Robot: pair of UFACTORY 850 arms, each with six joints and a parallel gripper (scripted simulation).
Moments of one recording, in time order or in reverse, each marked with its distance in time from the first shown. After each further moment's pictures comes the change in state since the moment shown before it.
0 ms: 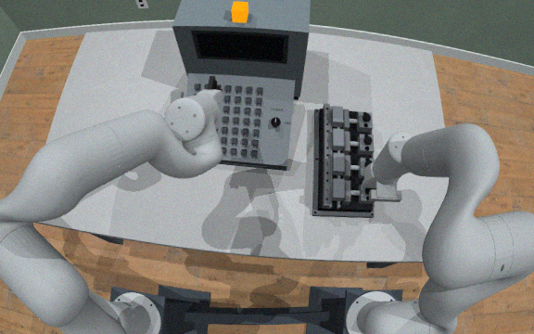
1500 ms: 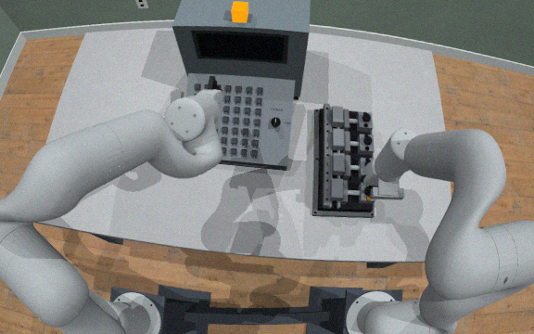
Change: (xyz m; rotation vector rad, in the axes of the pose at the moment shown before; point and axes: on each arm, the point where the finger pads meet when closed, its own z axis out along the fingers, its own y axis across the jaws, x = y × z) left arm 0.000 0.000 0.000 0.000 0.000 0.000; right arm -0.001 0.000 -0.020 0.000 -0.002 0.000
